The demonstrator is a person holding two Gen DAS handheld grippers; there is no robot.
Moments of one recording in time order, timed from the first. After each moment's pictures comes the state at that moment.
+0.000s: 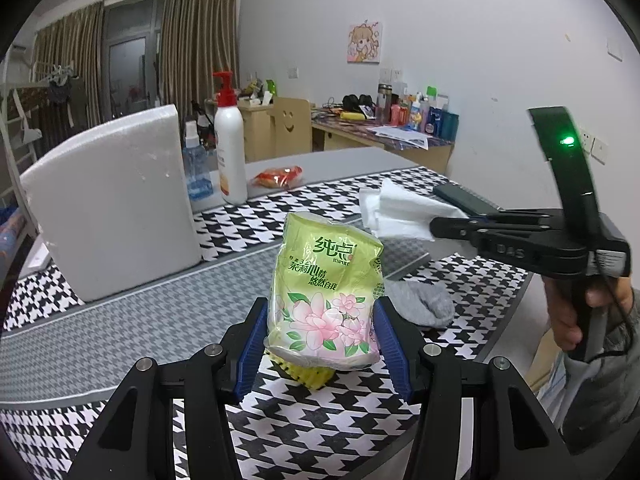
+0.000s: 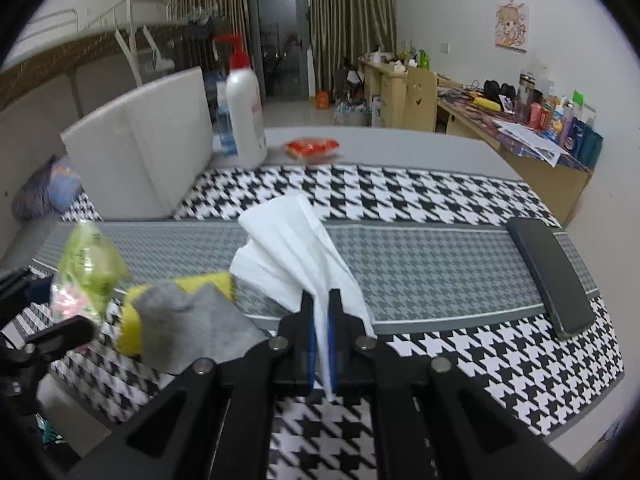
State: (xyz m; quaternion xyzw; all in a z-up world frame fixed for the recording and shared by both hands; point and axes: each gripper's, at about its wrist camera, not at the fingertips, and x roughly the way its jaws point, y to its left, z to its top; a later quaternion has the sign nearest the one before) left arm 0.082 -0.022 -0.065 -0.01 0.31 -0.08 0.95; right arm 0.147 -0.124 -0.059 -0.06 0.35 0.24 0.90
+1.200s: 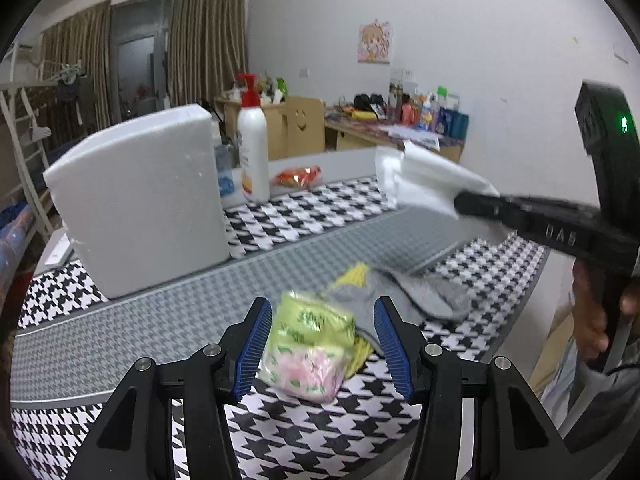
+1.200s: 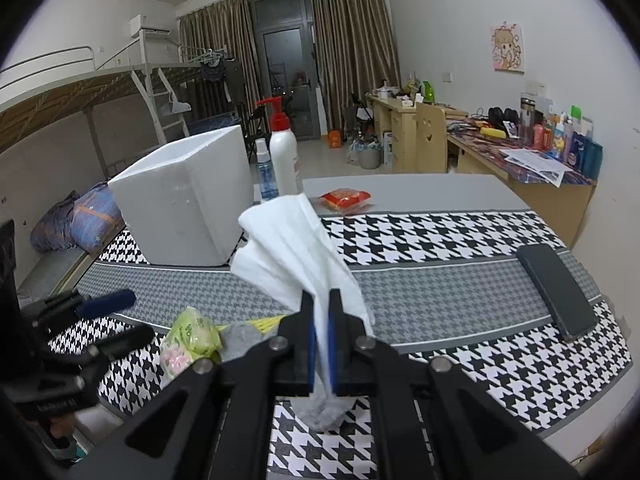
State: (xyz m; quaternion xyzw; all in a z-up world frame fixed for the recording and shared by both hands) left arm 0.070 -0.002 -0.061 0.00 0.32 -0.06 0.95; right arm 0.118 -0.111 -0.030 -0.02 0.30 0.26 0.92
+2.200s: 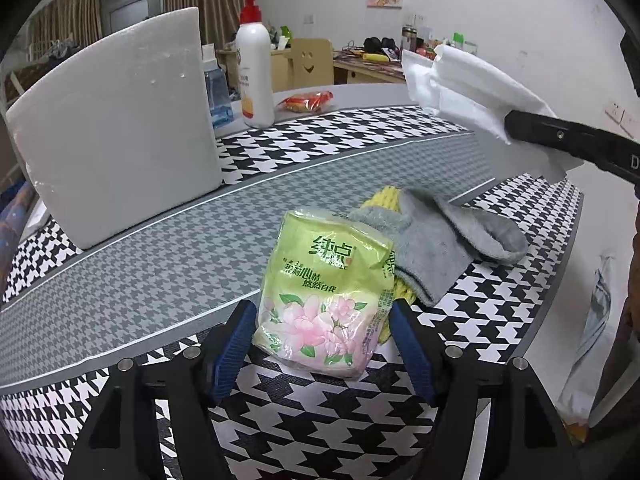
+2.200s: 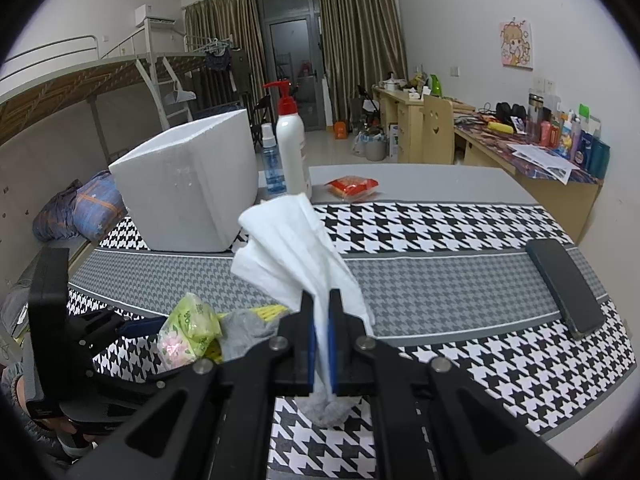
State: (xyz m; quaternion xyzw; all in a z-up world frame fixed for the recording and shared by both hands) left arm 0.102 0.003 -0.120 0.01 0.41 -0.05 0.91; right arm 0.118 -0.105 -0.038 -0.04 0.31 0.27 0.91
